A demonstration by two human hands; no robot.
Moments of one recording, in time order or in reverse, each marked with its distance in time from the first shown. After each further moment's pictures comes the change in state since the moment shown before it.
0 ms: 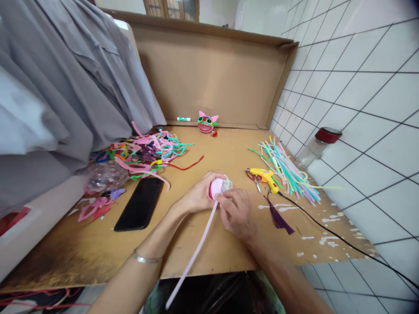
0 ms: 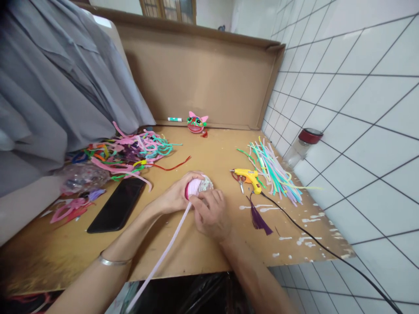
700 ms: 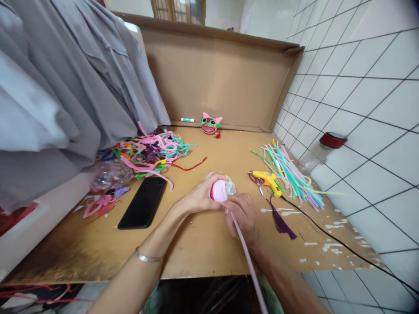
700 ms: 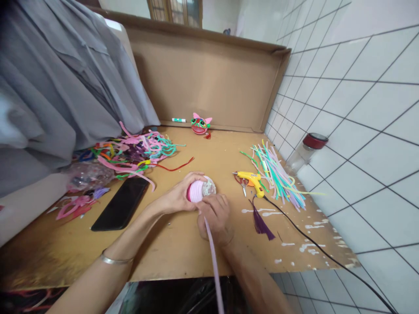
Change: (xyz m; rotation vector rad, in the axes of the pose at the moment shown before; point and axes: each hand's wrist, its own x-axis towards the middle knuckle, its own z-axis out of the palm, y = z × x) left_hand 0.000 0.005 -0.009 0.062 -0.088 -0.094; right_hand 0.002 -0.004 -0.003 0.093 0.123 0.000
